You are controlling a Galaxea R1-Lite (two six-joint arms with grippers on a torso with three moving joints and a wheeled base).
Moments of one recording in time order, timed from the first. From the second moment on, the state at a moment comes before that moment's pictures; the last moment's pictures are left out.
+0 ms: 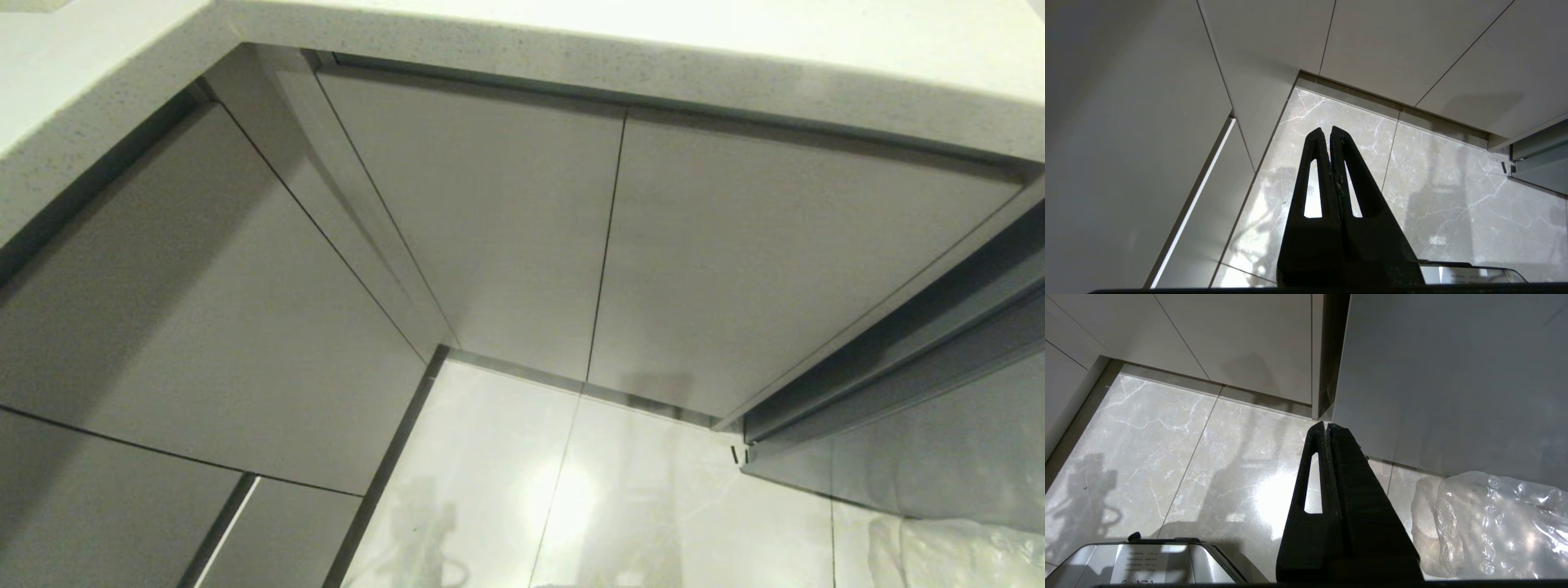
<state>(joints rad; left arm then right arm) 0.01 0.00 0.00 0.00 0.03 -0.08 0.00 0.00 0.00 0.00 0.00 0.01</state>
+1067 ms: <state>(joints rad) 0.01 0.00 0.00 0.00 0.03 -0.08 0.00 0.00 0.00 0.00 0.00 0.01</state>
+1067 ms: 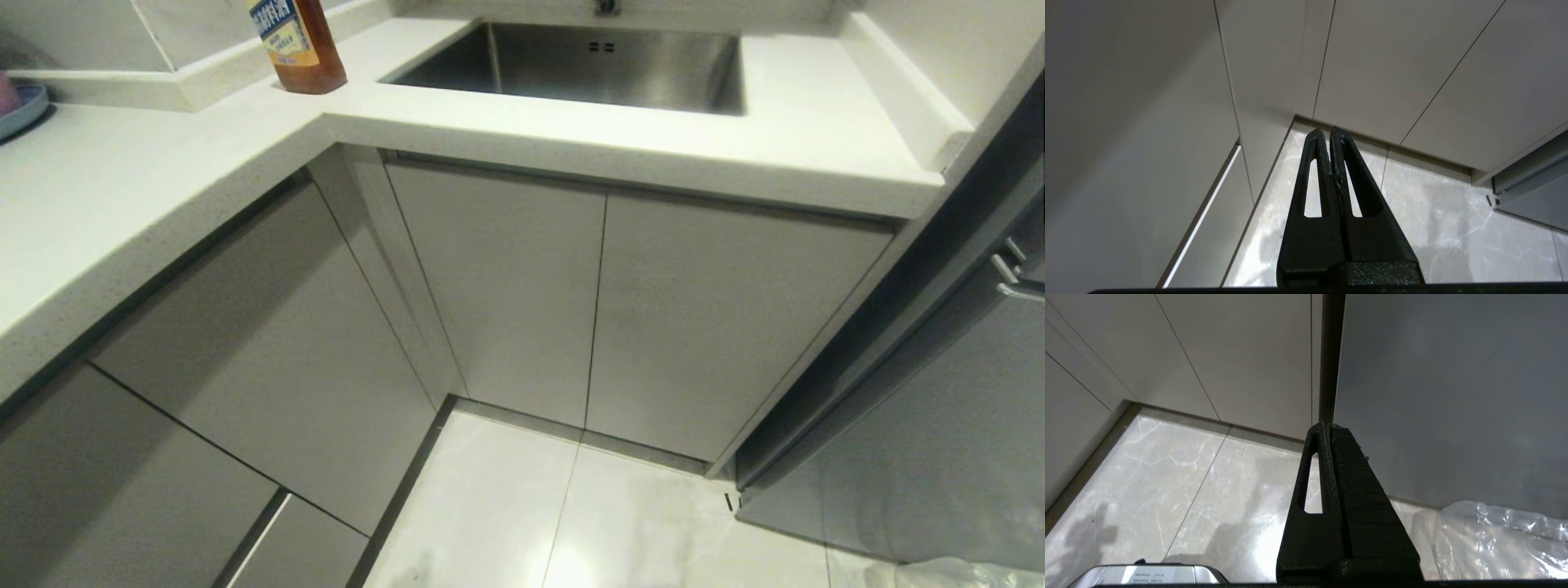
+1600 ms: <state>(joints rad) 0.01 0.00 0.00 -0.01 0.03 -0.08 0.00 0.00 0.00 0.00 0.00 0.01</state>
